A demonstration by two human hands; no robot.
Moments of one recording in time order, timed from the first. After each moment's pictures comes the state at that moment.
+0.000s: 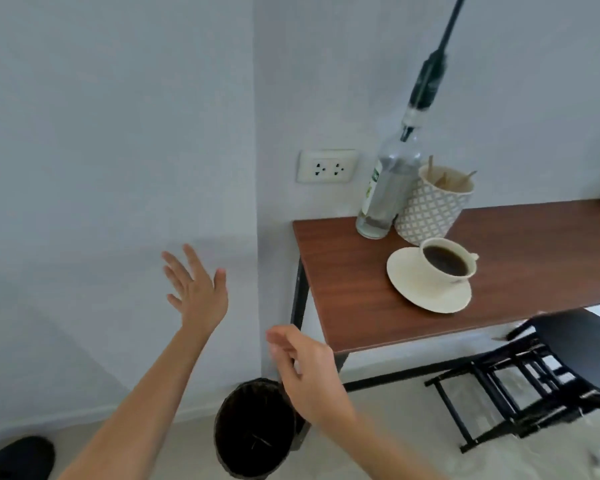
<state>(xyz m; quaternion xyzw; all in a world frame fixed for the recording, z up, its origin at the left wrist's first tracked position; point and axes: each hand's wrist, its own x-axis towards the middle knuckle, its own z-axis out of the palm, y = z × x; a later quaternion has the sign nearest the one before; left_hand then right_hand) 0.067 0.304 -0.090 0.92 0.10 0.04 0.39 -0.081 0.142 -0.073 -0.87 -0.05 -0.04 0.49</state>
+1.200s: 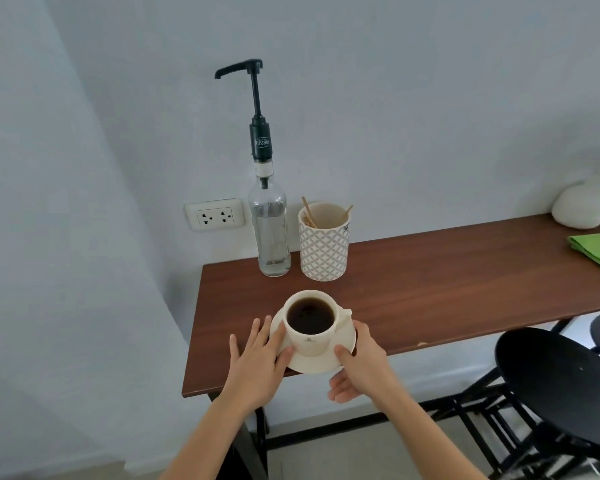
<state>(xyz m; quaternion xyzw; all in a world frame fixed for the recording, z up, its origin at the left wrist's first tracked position) -0.044 0.023 -0.054 0.97 -0.15 -0.09 0.19 -0.086 -0.168 -0.033 -0.76 0.18 0.09 0.62</state>
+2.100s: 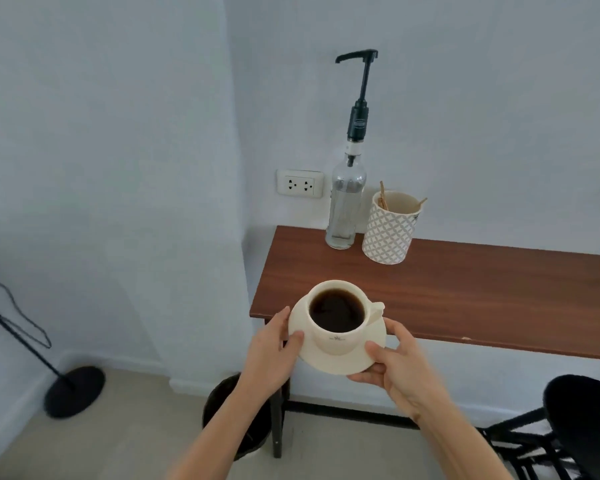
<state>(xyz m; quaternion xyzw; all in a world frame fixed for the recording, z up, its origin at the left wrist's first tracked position) -0.161 0.060 -0.025 0.86 0.04 0.02 0.51 -0.155 -0.147 -0.020 -0.64 0.12 0.14 0.75</state>
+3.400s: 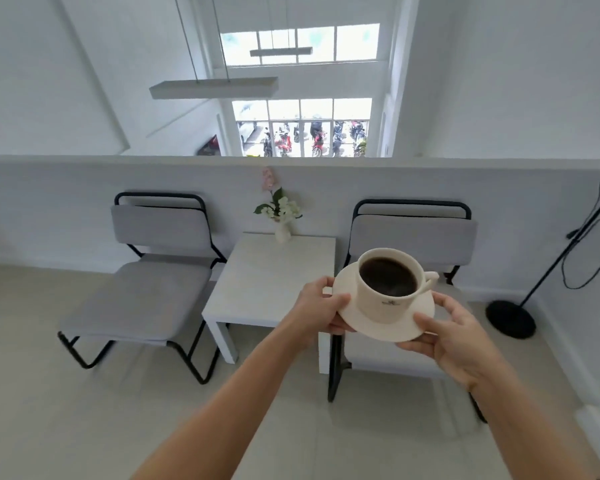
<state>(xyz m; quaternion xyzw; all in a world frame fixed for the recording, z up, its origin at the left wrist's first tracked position) -0.900 0.281 0.001 0.49 0.59 0.33 0.56 -0.685 0.253 -0.004 -0.52 -0.31 0.65 0.47</state>
